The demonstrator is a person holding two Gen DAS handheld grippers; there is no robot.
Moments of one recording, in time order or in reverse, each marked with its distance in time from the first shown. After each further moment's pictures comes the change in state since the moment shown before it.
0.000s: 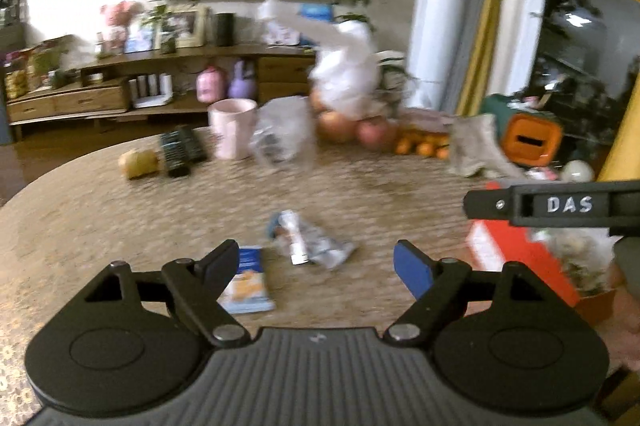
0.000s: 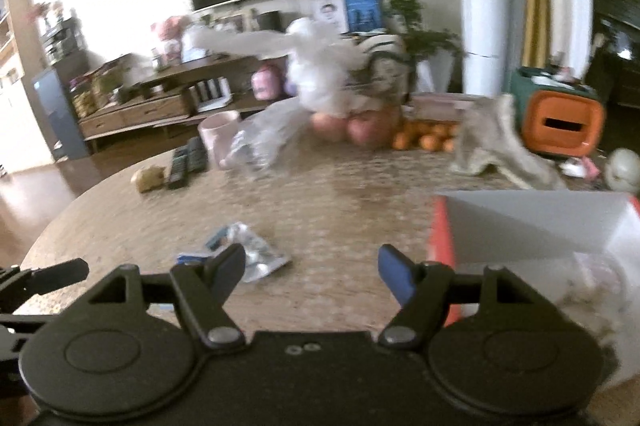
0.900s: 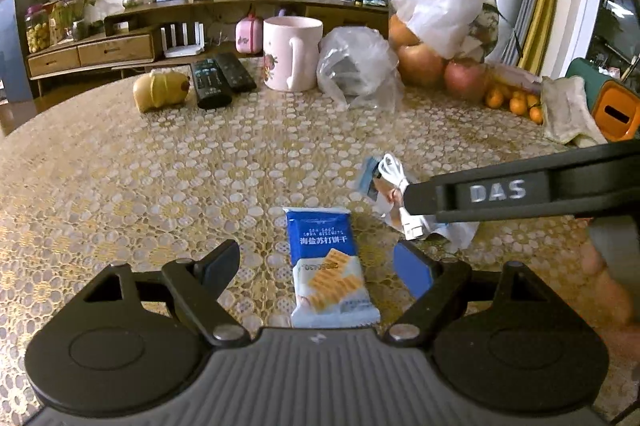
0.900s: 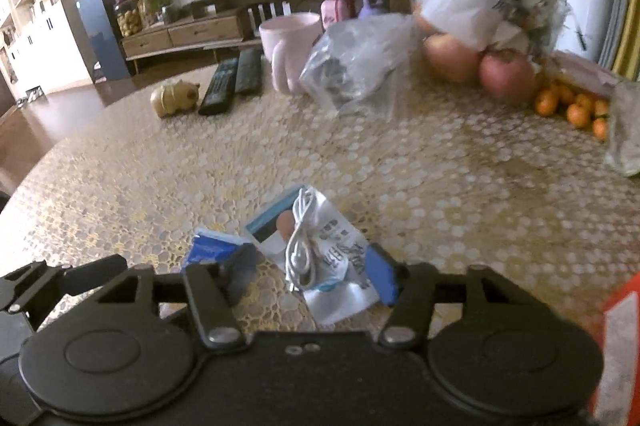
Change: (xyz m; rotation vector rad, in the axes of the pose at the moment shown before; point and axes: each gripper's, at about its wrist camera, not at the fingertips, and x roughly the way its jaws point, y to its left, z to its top) left arm 0.137 0.066 -0.038 -0.060 0.113 0.075; right arm 0.182 0.066 -0.008 -0.139 0.196 0.123
